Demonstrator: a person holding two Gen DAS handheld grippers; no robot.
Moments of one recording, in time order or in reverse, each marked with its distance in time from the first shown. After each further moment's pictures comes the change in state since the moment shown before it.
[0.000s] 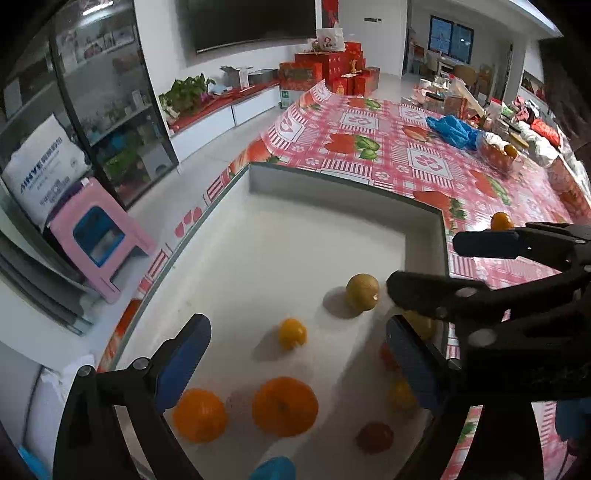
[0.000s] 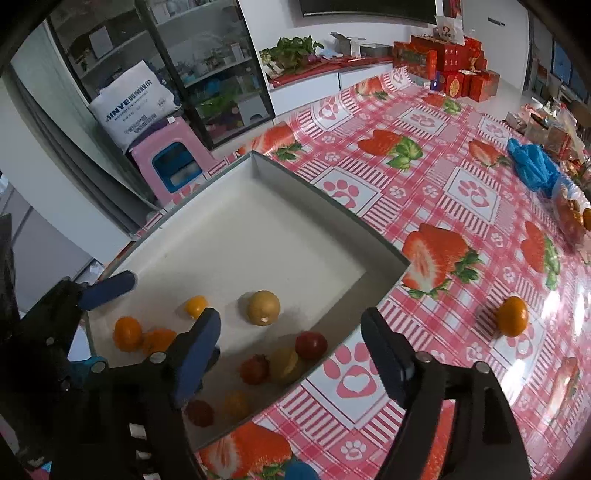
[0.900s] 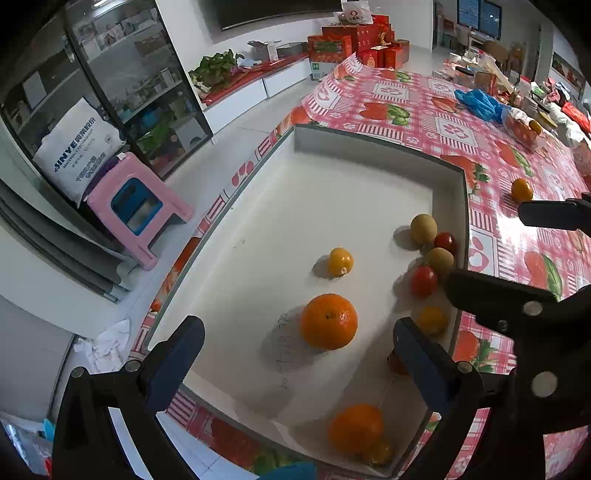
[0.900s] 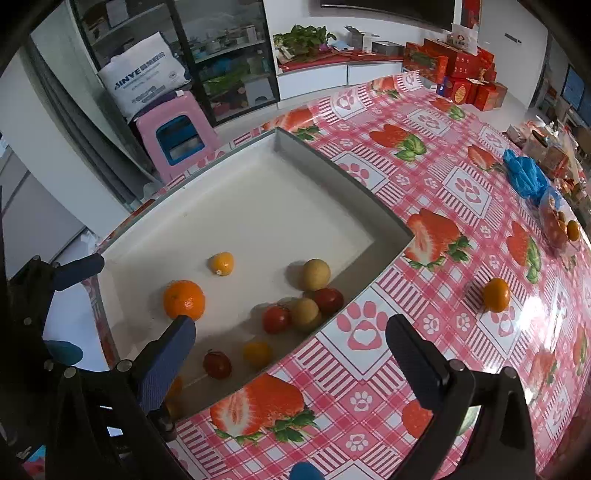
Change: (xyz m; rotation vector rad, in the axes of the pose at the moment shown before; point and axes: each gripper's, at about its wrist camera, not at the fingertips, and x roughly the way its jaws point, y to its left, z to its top) left arm -0.032 0.006 -0.025 -0.007 0.123 0.153; right arm -0.020 0.032 -0.021 -0.091 0.067 -0.060
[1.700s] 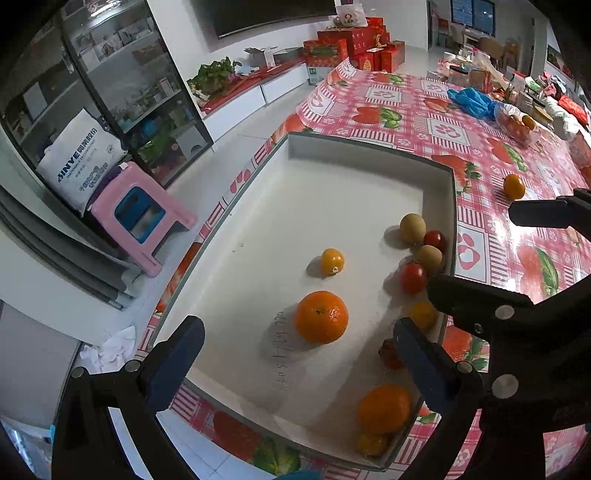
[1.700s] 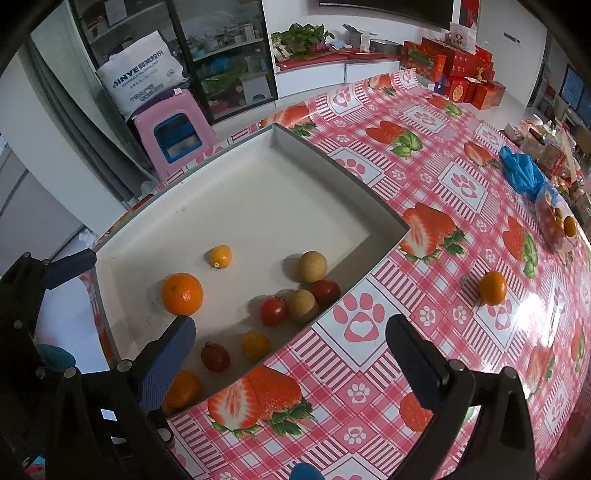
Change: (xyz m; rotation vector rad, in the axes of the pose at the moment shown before) left arm -0.011 -0.009 -0.002 0.027 -0.021 0.018; right arm -0.003 -0.001 -0.006 0.008 0.005 -0.011
